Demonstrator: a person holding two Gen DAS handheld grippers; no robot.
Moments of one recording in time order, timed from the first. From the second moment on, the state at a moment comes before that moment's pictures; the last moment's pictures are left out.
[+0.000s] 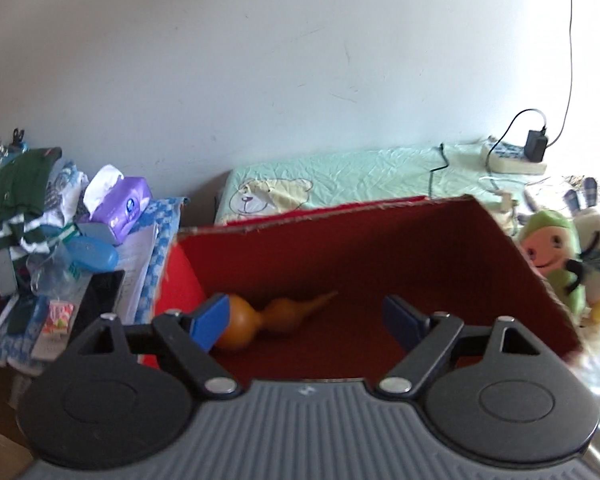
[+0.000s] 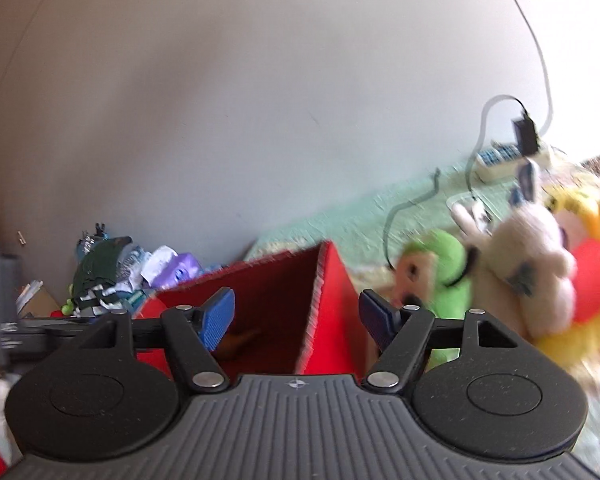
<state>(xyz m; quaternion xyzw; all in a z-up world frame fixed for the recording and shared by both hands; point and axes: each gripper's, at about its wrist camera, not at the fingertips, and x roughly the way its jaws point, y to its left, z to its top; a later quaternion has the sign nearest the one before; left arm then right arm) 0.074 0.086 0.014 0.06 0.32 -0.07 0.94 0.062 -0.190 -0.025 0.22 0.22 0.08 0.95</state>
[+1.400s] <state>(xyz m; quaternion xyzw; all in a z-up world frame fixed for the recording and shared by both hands) -0.033 -0.035 -0.063 0.13 0.46 -0.20 0.86 0.062 -0.168 -0.106 0.23 0.46 0.21 0.83</state>
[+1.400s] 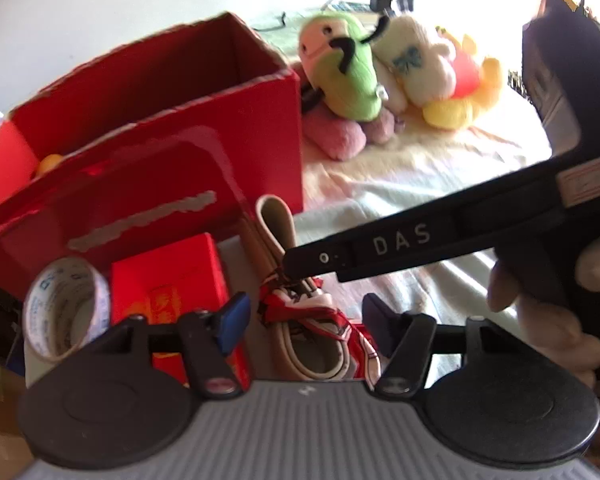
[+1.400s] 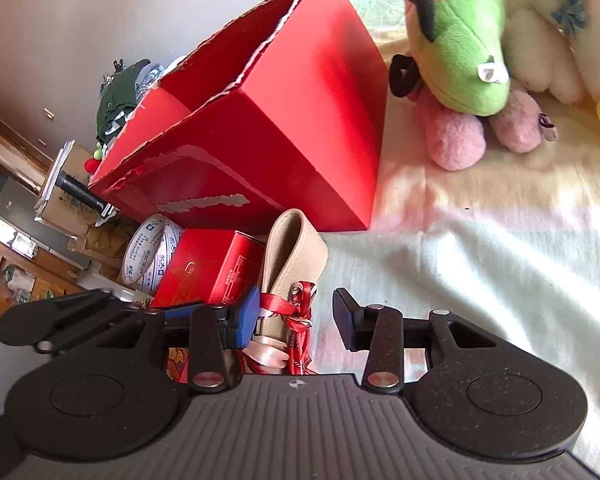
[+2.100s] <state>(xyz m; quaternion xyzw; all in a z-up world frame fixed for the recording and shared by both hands) -0.013 -0.045 -0.098 0.13 0.51 -0.19 0.83 0.063 -0.160 -0.110 0.25 0.48 0.23 0.81</state>
